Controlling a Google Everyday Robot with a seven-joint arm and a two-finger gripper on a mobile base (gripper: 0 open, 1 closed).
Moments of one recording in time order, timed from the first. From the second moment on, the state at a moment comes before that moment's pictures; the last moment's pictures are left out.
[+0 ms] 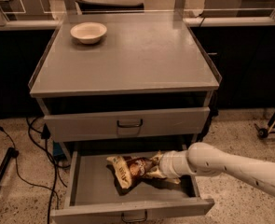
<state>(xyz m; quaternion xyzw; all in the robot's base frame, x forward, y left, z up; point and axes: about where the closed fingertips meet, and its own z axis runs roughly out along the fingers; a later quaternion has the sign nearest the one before) 0.534 -0.063 0.460 -0.59 0.70 0.18 0.35</state>
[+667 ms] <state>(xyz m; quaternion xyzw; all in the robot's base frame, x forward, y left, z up) 0.569 -0.044 0.423 -0.58 0.68 0.21 0.39</state>
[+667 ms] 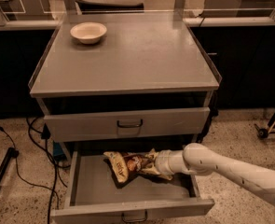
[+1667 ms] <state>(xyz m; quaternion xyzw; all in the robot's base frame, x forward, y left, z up) 0.584 -0.016 0.390 -0.58 0.67 0.24 0.39</state>
